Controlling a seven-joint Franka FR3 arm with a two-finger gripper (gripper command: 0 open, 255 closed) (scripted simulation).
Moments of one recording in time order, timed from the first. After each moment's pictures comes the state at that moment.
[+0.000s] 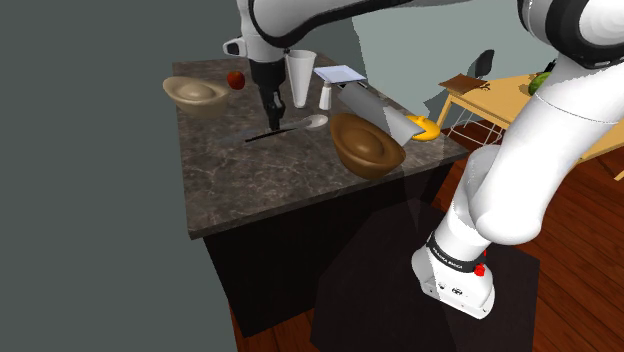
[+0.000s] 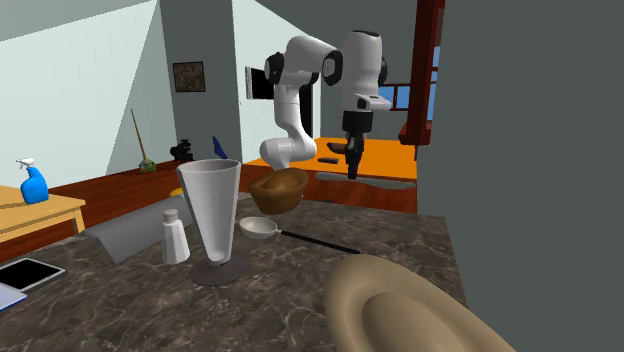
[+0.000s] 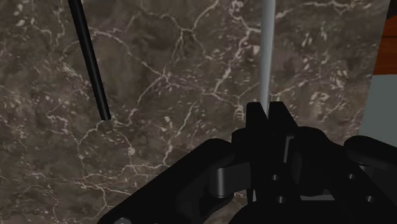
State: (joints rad) arm 0.29 -0.07 0.02 -1.95 -0.03 1.84 -0.78
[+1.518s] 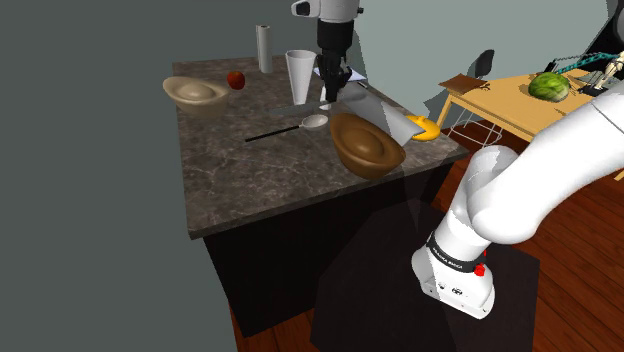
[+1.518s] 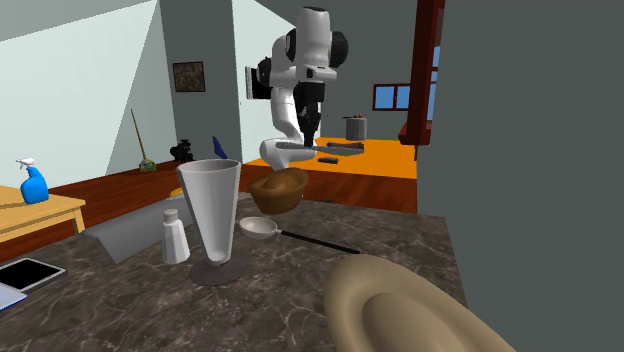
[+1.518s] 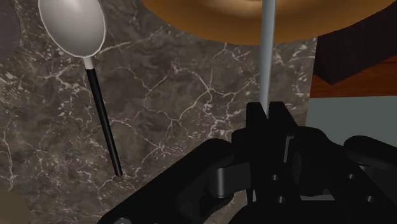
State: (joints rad) arm 0.22 -0.44 -0.07 -2.12 -0.07 1.65 -0.94
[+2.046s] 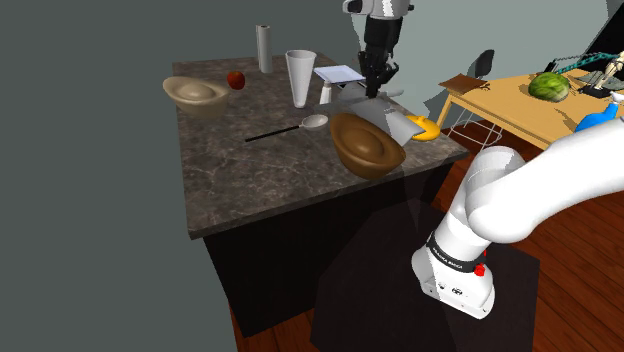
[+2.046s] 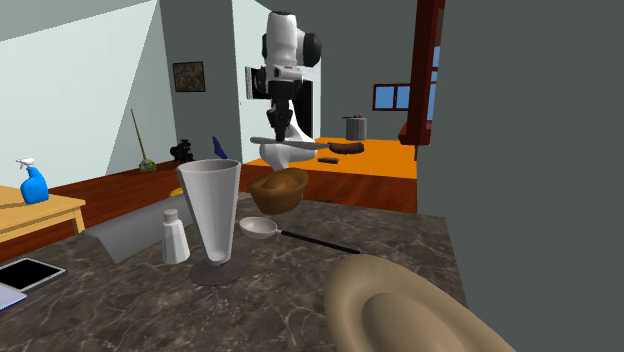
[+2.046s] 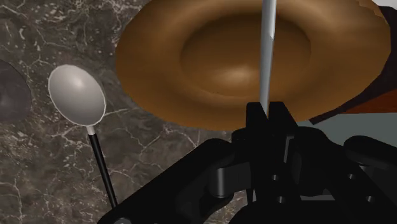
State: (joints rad) arm 0.16 -0.66 -0.17 -2.27 -0.15 1.58 -1.06
